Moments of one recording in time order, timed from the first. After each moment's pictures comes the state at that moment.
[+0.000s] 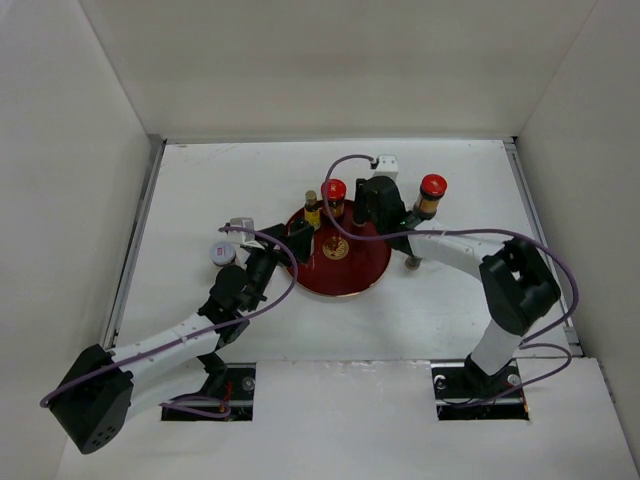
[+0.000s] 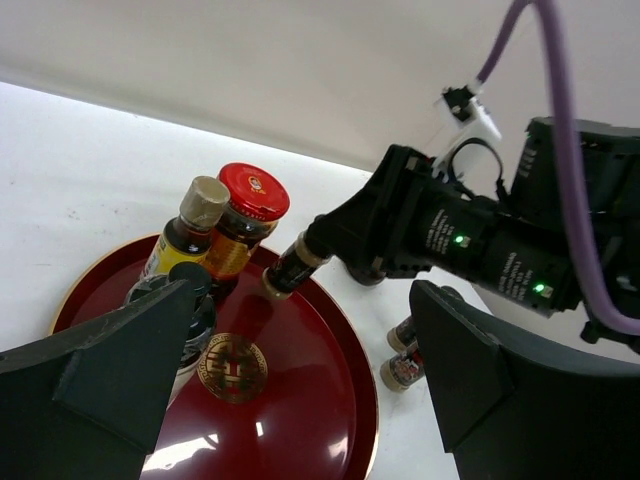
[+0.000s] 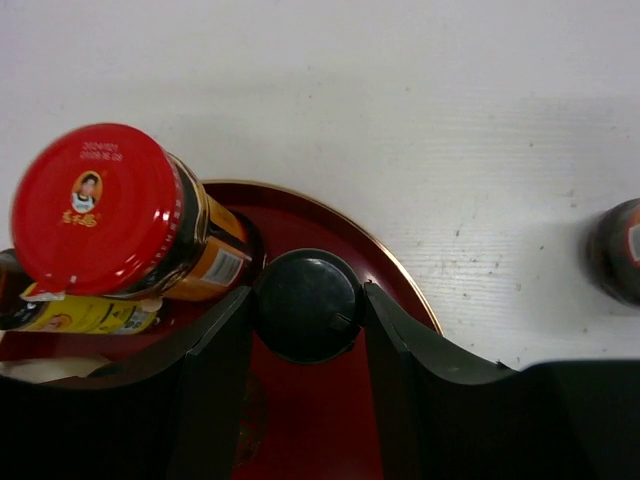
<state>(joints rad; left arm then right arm) -0.73 0.93 0.28 0.86 -0.33 -0.51 0.63 1.70 1.11 0.12 0.44 0.37</state>
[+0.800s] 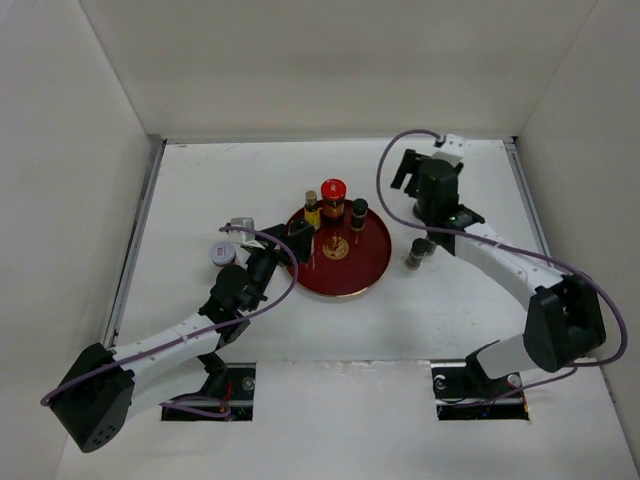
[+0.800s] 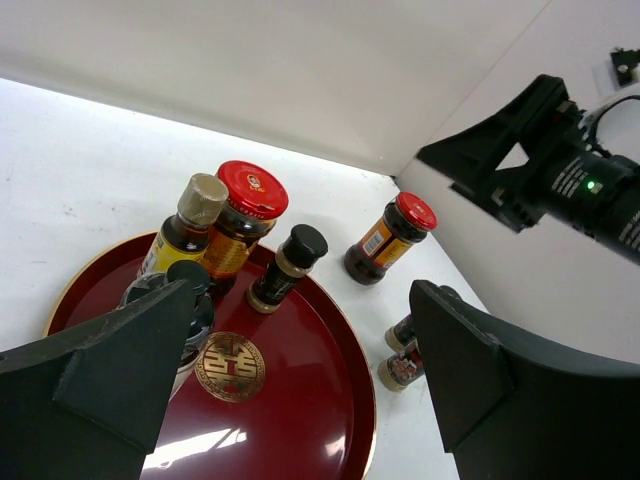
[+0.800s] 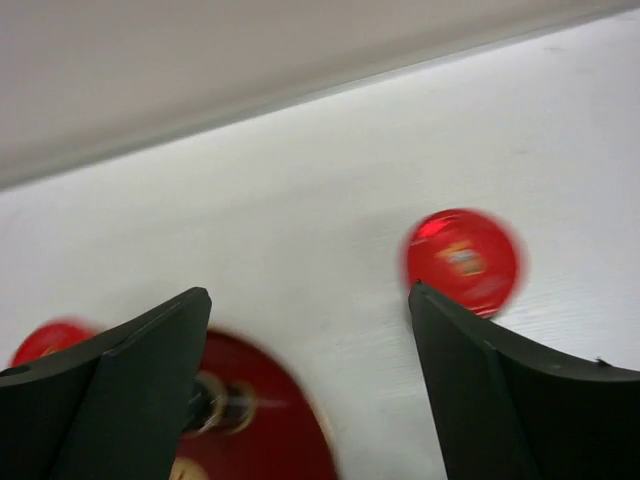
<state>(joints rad) -0.73 0.94 0.28 0.86 -0.33 -0.52 0.47 1.44 1.03 0.14 0.48 0.37</state>
